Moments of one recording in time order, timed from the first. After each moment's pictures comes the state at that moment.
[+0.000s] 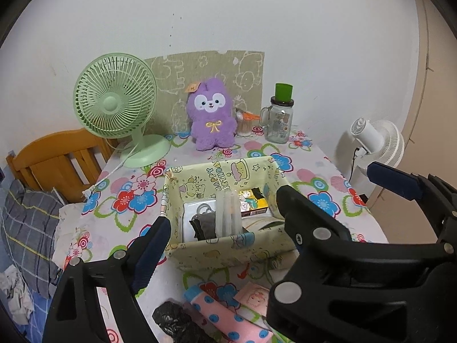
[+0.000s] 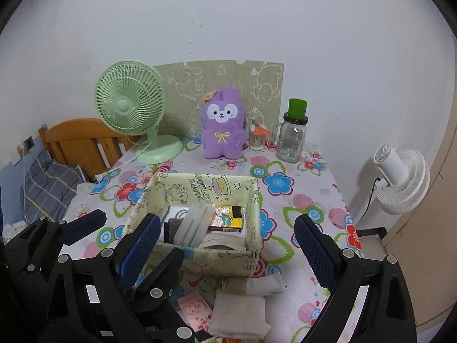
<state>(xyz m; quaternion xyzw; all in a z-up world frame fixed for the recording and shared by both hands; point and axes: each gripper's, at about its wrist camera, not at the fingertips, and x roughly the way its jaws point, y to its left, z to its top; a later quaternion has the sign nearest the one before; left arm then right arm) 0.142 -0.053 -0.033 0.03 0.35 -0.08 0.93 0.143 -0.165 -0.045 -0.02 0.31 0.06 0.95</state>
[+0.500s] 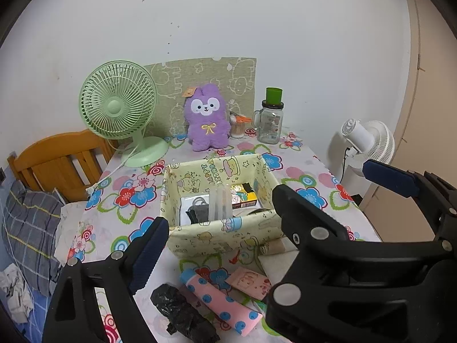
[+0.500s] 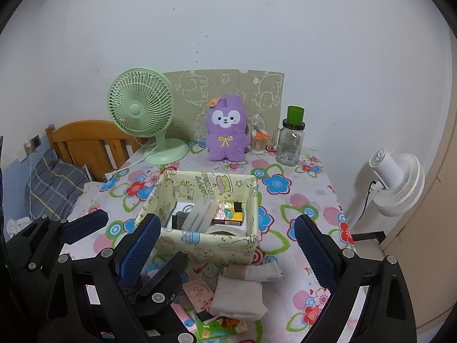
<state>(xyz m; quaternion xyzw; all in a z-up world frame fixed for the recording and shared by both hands) 0.105 -0.057 -0.023 0.03 0.34 -0.09 0.94 0.101 -0.169 -0.033 -0.03 0.29 0.07 0.95</state>
